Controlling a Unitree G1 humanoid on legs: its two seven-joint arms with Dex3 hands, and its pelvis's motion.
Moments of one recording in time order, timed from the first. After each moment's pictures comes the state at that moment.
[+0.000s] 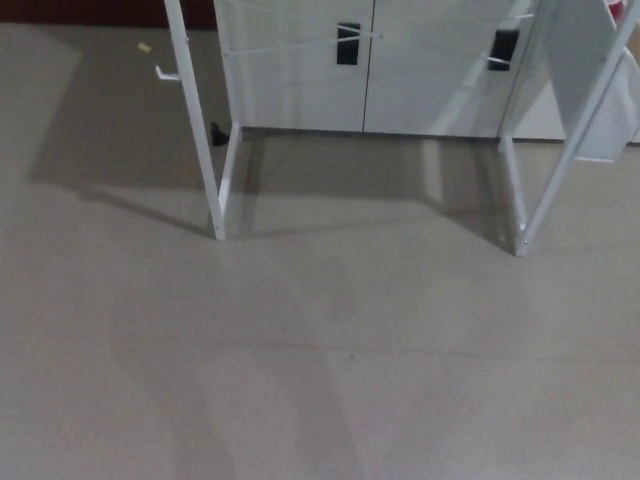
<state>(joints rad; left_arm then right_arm) 0.34 0.32 0.25 0.51 -0.10 -0.07 -0.19 0.20 -0.25 -0.01 1.10 -0.10 -0.58 0.04</state>
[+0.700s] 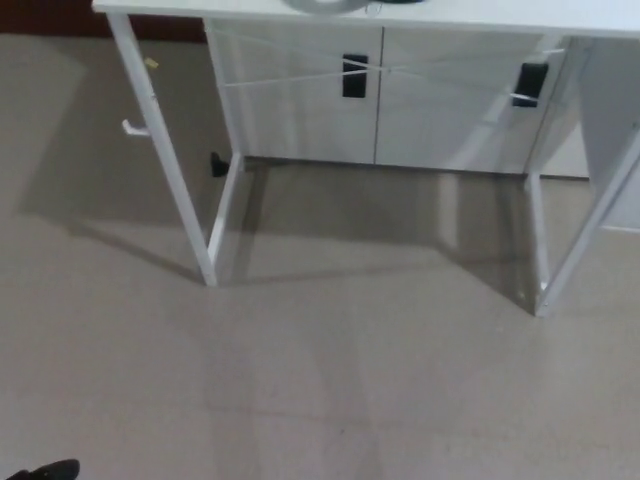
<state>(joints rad) 0.29 0.31 0.24 0.51 -0.10 -0.07 -0.21 0.16 -0.27 -0.02 1.08 -0.11 -0.58 0.04</state>
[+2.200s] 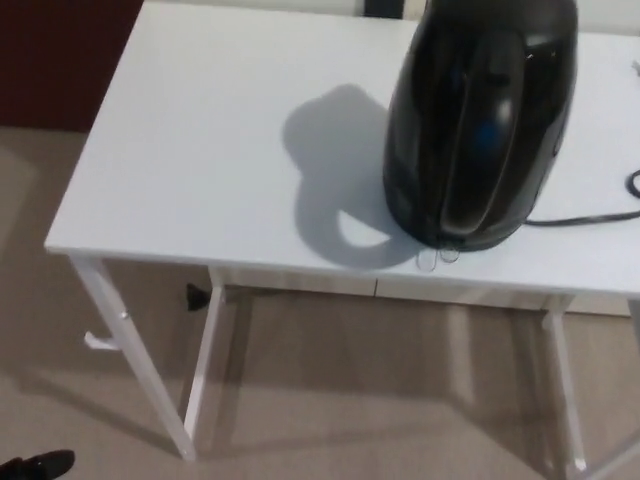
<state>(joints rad) 0.28 0.36 0.22 0.49 -0.10 -0.06 -0.21 0.13 -0.25 0.02 1.06 -0.12 -0.57 0.03</state>
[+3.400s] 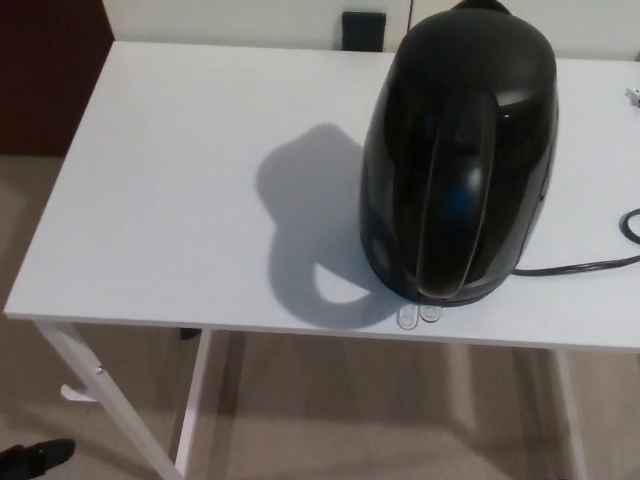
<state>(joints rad) 0.23 0.38 0.20 0.53 -0.09 -0.06 -0.20 0.07 -0.26 0.06 1.06 -0.16 -0.55 0.00</state>
